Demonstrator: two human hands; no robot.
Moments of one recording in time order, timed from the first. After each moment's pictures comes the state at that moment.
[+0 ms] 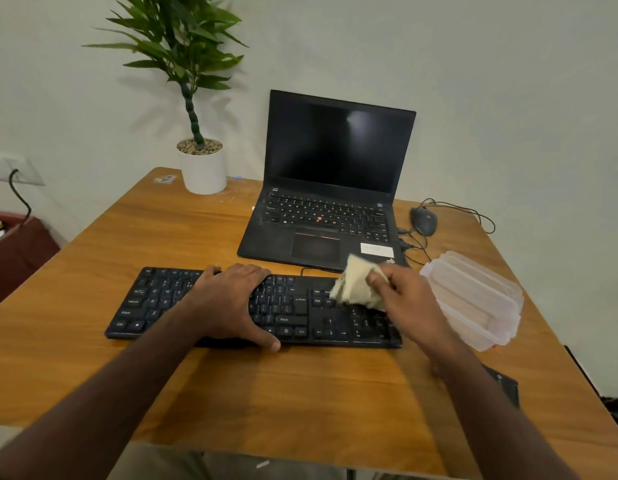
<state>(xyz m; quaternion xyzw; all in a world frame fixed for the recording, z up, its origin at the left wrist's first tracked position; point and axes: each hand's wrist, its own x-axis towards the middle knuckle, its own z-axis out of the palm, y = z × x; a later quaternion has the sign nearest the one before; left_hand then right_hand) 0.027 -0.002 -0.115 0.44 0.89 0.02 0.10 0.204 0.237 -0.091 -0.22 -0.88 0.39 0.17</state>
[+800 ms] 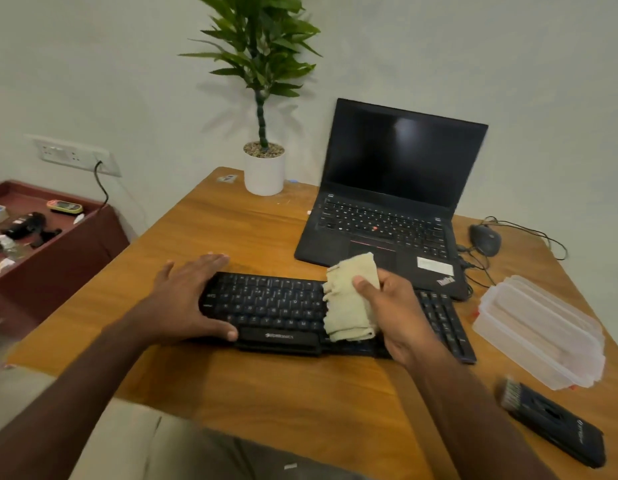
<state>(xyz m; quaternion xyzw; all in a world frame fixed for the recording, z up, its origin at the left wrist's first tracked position) -0.008 -0.147 -0.121 0.32 0.92 0.18 0.11 0.141 0.145 -0.092 -0.25 -0.68 0.68 0.10</state>
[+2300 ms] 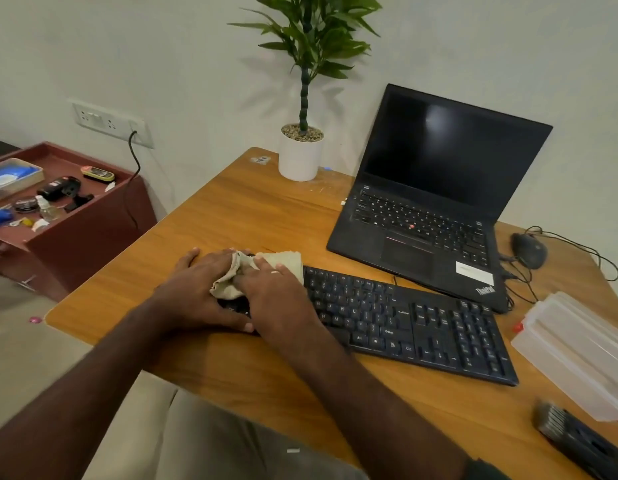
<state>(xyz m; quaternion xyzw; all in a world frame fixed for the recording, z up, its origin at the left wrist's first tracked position) -0.021 -0.174 -0.152 0.35 0.90 0.23 0.08 0.059 -0.005 -0.126 0.13 -0.98 0.12 0.05</state>
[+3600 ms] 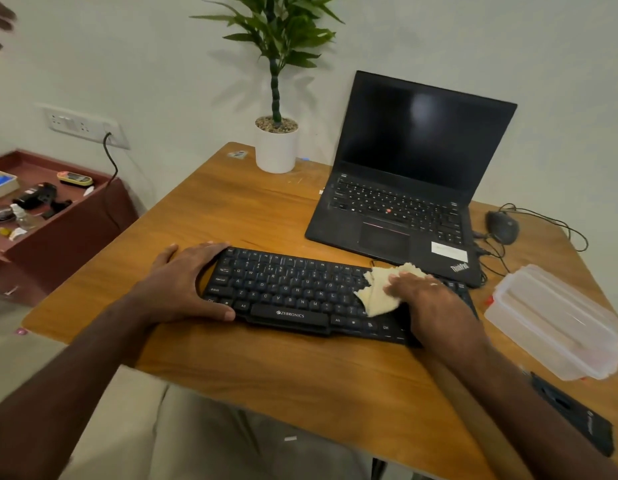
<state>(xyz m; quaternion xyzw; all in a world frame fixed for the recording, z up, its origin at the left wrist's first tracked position) -0.026 -0.170 -0.154 0.31 0.92 0.20 0.11 0.179 0.189 -0.106 -0.10 -0.99 0.02 0.03</state>
